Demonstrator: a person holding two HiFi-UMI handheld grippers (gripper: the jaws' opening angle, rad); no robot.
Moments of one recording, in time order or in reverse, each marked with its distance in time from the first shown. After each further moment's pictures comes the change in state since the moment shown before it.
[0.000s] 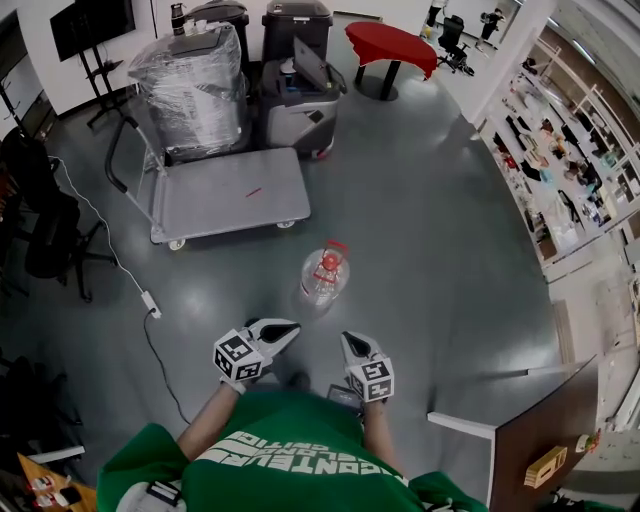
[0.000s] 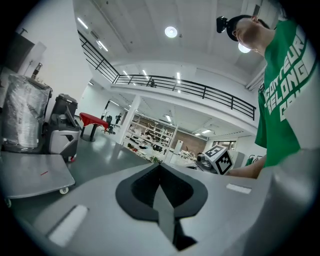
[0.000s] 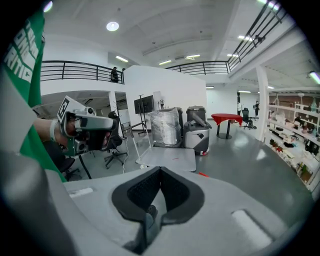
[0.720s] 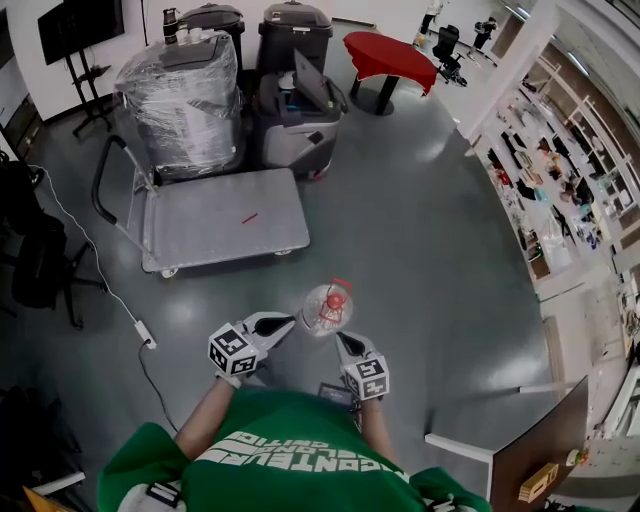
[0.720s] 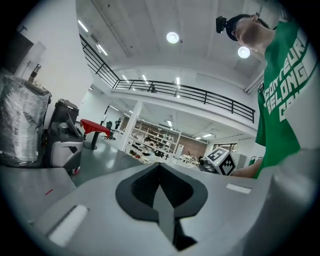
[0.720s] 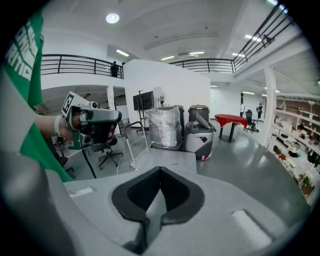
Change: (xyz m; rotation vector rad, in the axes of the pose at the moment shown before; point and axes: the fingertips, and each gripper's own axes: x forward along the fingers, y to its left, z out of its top) left arm 0.003 0.181 0.095 0.021 -0.050 -0.022; right arm 0.153 -0.031 0.105 -0.041 0.044 -0.017
